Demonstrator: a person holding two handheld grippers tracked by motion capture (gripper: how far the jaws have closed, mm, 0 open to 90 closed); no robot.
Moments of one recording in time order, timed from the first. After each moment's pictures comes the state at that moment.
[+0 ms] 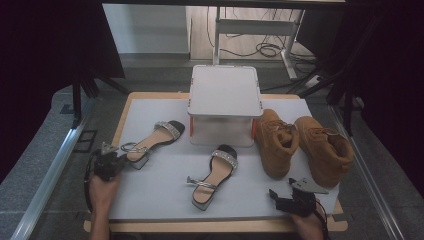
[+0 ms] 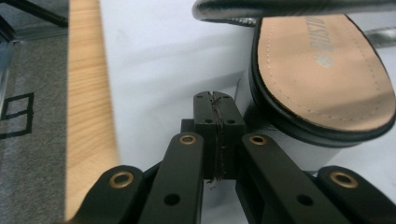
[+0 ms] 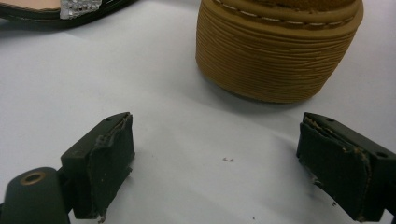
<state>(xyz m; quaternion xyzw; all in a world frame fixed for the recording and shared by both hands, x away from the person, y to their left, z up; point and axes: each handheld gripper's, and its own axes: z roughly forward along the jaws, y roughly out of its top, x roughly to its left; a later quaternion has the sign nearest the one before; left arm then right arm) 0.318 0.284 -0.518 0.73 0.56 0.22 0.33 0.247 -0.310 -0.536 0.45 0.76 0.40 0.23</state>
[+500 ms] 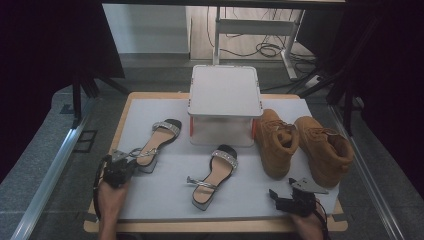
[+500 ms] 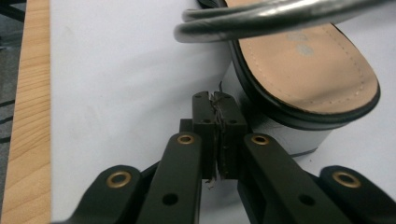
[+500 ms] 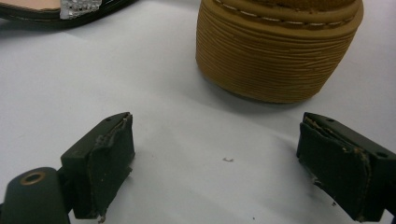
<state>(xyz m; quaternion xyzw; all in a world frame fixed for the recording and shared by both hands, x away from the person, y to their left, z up) 0.301 0.254 -0.516 0.73 0.55 0.22 0.33 0.247 -0.310 -0.536 0.45 0.76 0.40 0.23</state>
